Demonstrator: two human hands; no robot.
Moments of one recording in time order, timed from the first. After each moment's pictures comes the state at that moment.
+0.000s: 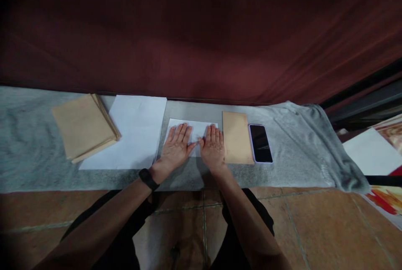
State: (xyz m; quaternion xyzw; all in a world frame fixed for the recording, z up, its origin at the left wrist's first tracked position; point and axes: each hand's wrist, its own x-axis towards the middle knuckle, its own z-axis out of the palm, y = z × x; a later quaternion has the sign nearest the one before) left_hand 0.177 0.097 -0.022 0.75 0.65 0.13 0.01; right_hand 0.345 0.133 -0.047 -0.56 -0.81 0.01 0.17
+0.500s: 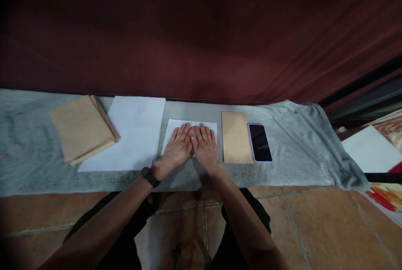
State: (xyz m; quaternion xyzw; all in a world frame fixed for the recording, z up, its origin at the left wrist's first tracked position) left_hand 0.179 0.106 -0.029 0.76 0.63 0.14 0.05; right_hand 0.325 0.133 -0.028 -0.52 -0.84 0.07 0.11
